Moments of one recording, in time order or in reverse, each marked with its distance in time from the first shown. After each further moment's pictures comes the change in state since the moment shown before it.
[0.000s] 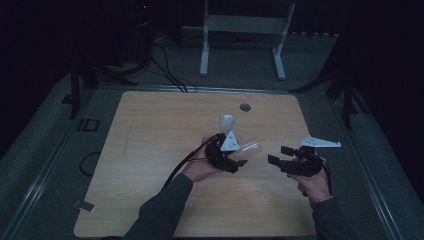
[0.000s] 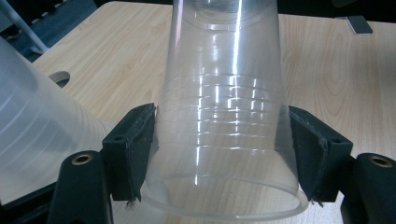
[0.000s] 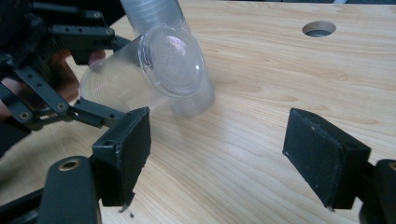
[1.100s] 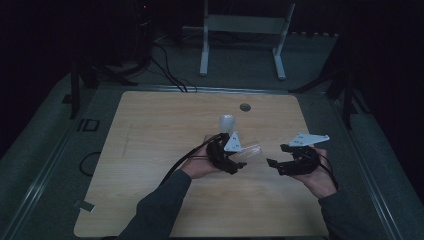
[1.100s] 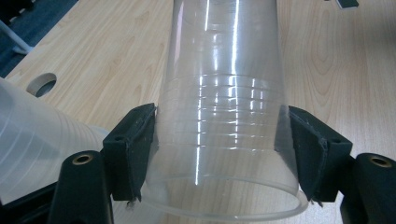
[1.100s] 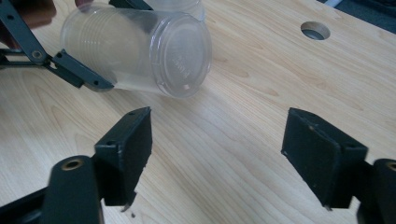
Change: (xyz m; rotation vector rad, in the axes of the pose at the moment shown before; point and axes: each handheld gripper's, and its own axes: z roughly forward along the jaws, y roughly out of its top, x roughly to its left) left arm 0.000 0.008 -0.002 0.073 -0.045 0.086; right arm 0.019 0.021 0.000 0.181 -0.089 -0.286
